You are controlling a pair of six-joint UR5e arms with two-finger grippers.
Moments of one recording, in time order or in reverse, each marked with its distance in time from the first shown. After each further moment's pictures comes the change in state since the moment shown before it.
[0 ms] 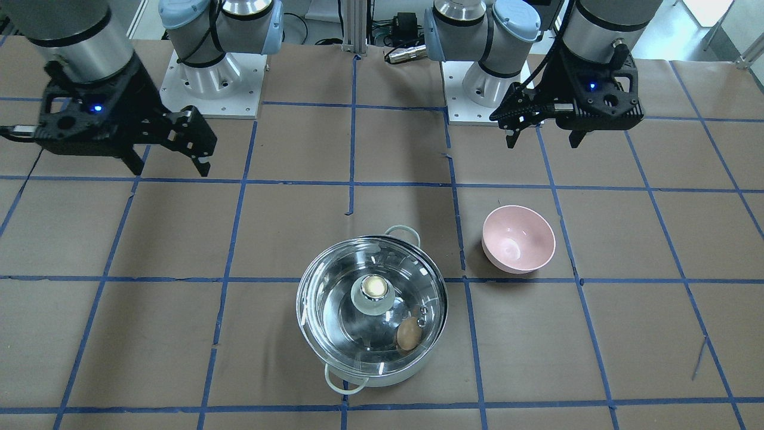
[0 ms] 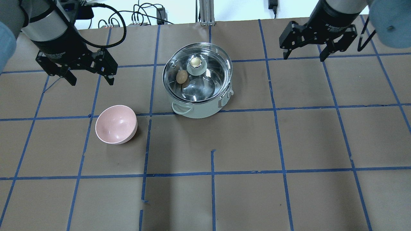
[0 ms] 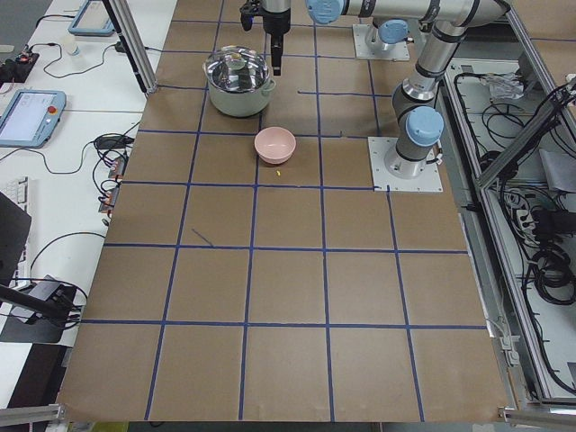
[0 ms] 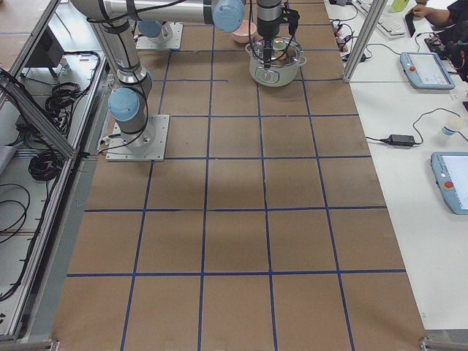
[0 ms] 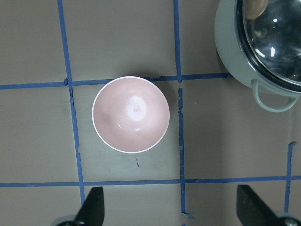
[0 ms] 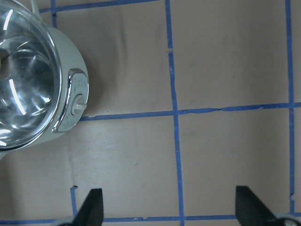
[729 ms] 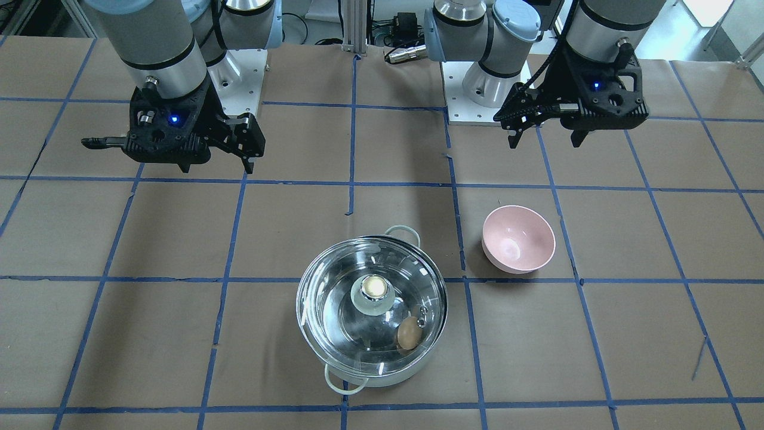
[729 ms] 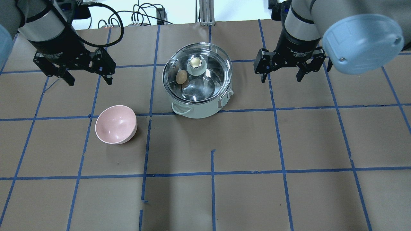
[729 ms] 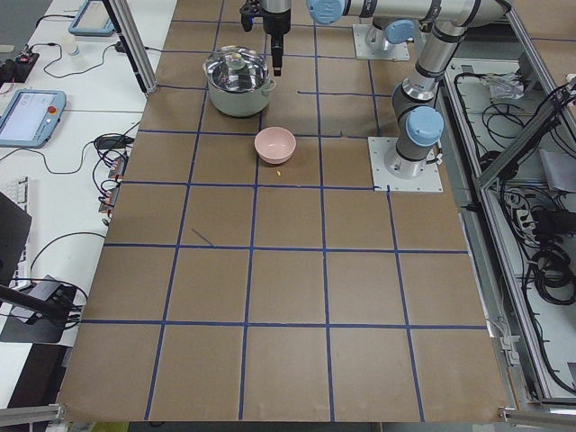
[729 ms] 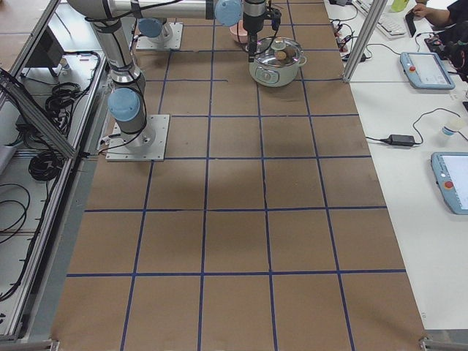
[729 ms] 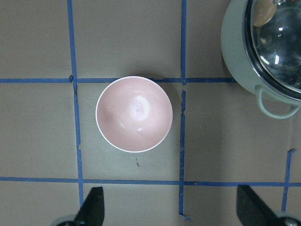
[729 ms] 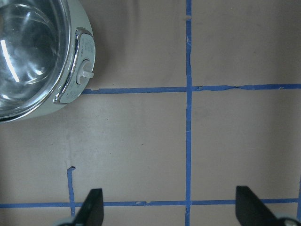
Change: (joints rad) left arm 0.005 0.002 -0.002 0.000 -0.003 -0.008; right arm 0.088 0.010 0.063 -0.013 -0.063 0.048
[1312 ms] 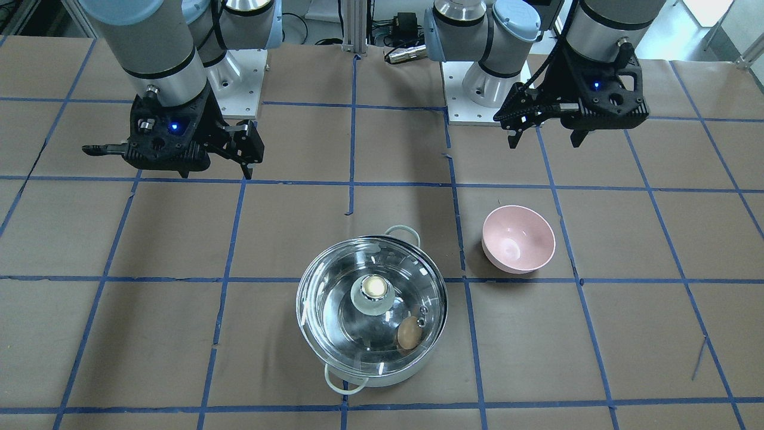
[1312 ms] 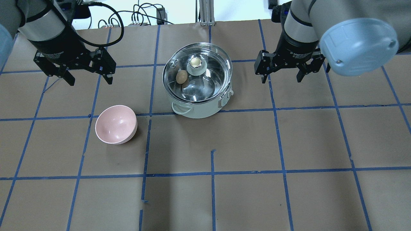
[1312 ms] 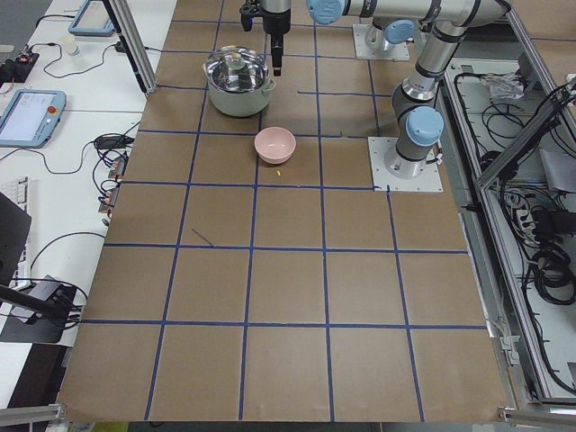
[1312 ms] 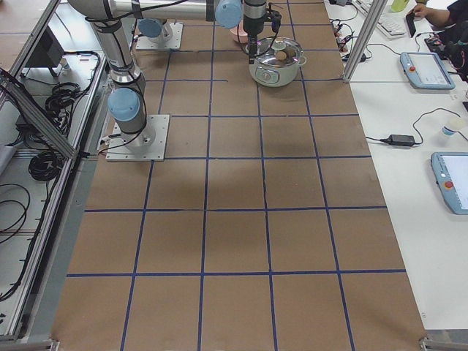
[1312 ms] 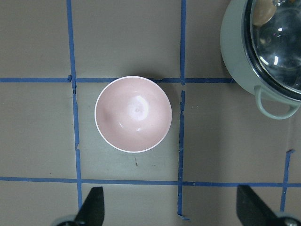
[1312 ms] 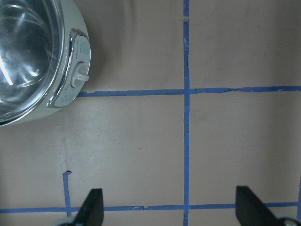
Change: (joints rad) left arm 0.000 0.000 0.002 0.002 -0.002 -0.007; right arm -0.004 0.013 0.008 -0.025 -0.004 -0.002
